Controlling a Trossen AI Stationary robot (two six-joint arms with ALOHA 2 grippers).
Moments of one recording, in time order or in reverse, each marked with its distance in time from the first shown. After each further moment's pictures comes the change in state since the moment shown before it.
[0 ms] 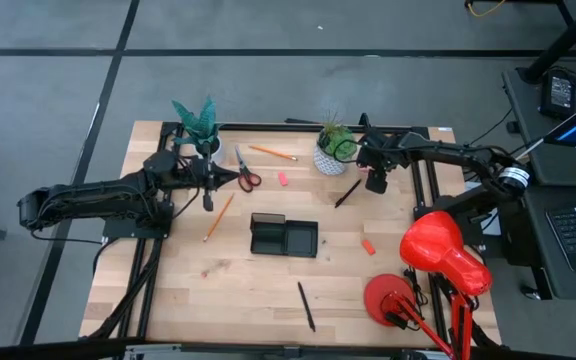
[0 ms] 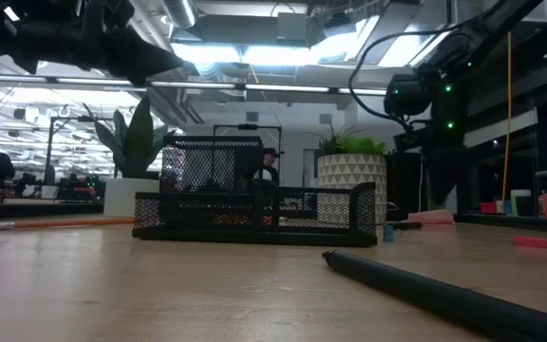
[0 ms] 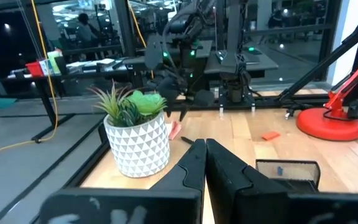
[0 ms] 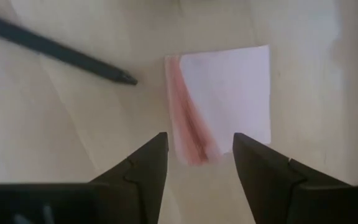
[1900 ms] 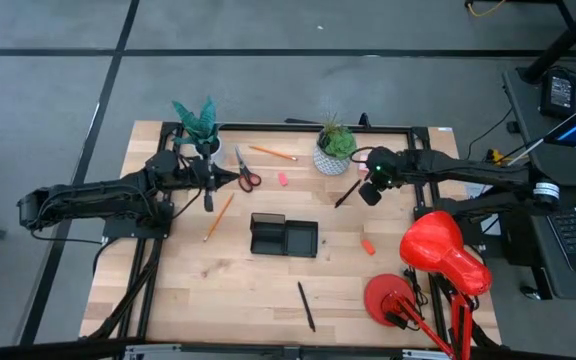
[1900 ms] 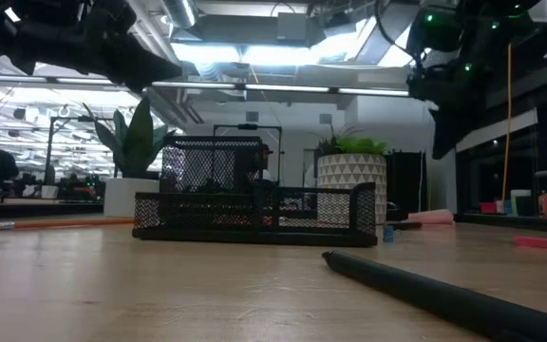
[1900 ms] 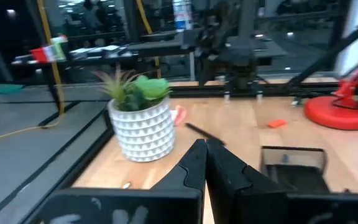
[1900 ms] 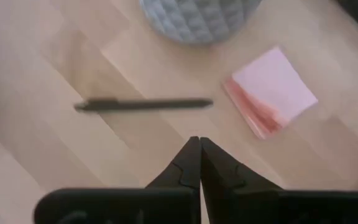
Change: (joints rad) left arm 0.000 0.000 0.000 -0.045 -0.013 0.002; right arm 0.335 -0.306 0.001 -0.156 0.050 0.783
